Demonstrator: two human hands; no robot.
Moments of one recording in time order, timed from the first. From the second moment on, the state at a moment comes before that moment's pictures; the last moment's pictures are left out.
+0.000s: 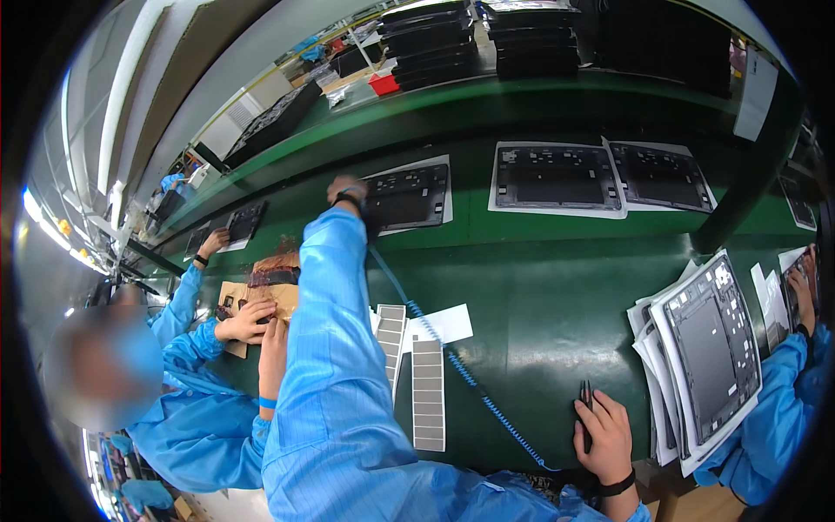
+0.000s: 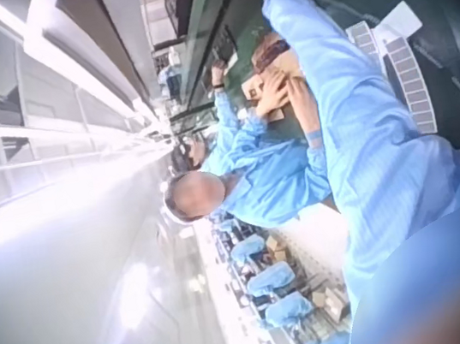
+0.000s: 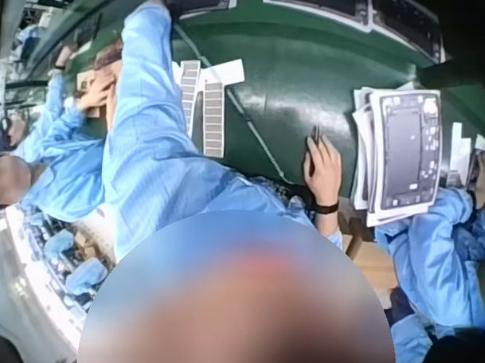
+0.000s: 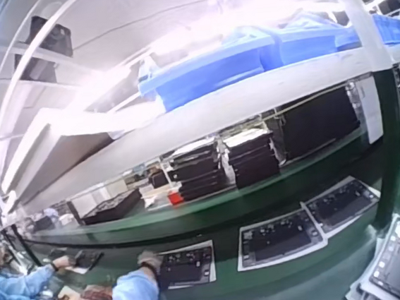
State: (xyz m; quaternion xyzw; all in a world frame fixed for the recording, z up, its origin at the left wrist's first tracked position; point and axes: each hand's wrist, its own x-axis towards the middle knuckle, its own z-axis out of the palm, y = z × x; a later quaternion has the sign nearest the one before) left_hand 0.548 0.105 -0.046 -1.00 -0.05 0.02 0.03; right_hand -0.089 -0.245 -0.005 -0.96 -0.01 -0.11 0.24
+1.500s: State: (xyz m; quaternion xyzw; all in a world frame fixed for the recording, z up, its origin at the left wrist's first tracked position) left_hand 0.520 0.160 -0.028 -1.00 -0.05 -0.05 0.05; right_hand -0.088 -0.238 -0.009 -0.96 -0.04 -0.15 0.22
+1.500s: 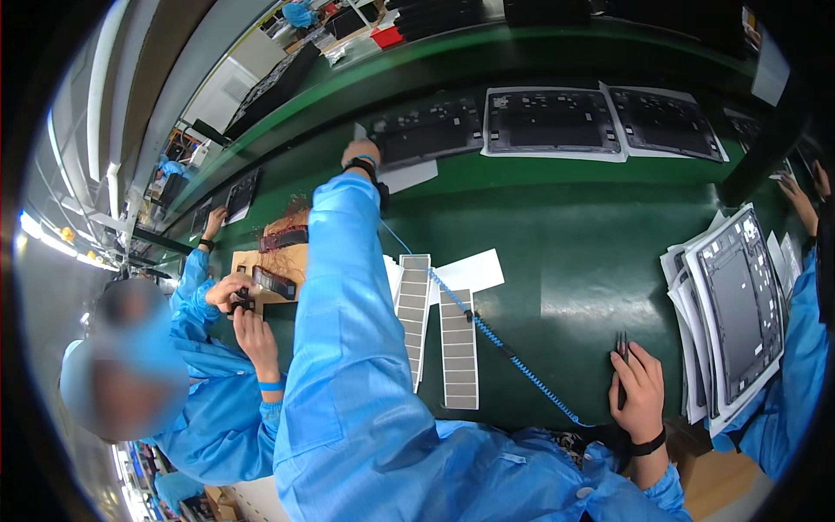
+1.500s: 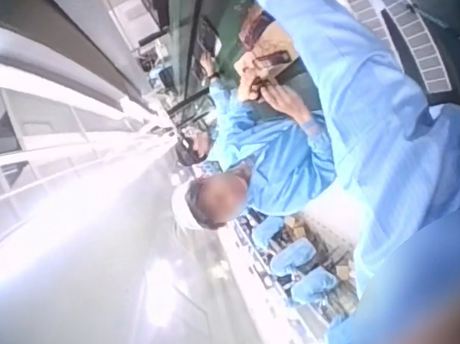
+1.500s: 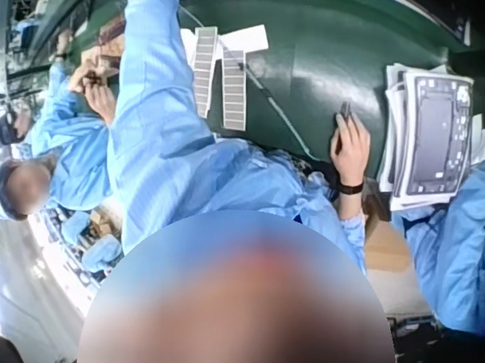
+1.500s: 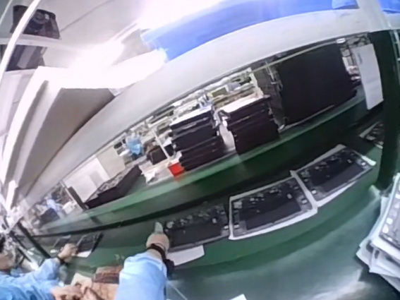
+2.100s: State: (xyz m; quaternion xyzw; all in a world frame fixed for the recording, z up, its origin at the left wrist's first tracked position) left_hand 0.156 0.095 0.227 -0.81 0.08 -0.18 -0.56; right_hand -0.104 -0.254 -0.040 -0.73 -0.02 -0.15 0.67
